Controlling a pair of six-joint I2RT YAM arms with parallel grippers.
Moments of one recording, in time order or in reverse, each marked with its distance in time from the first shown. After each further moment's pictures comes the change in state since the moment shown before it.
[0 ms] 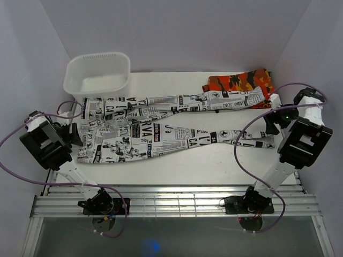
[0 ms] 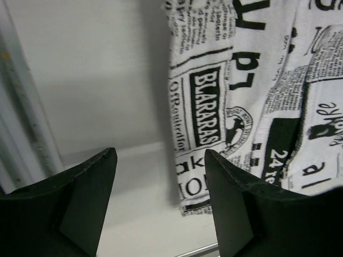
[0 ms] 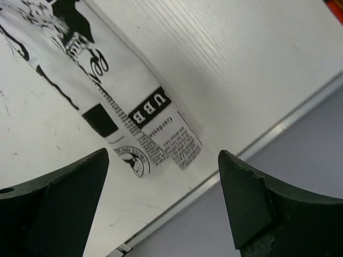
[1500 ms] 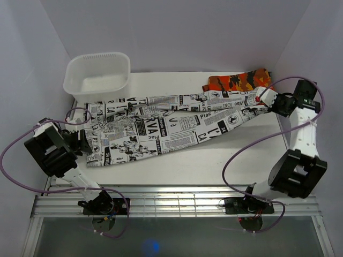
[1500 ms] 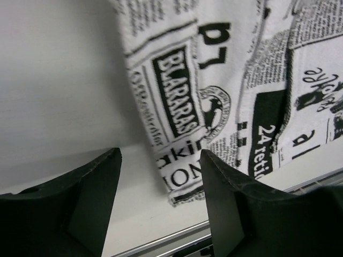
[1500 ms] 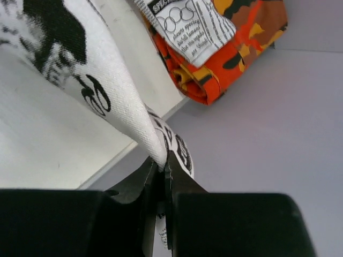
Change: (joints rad) left arm -0.037 -0.163 -0.259 0.000 0.048 -0.070; right arm 0.180 -0.322 -0.161 0.343 0.102 -0.179
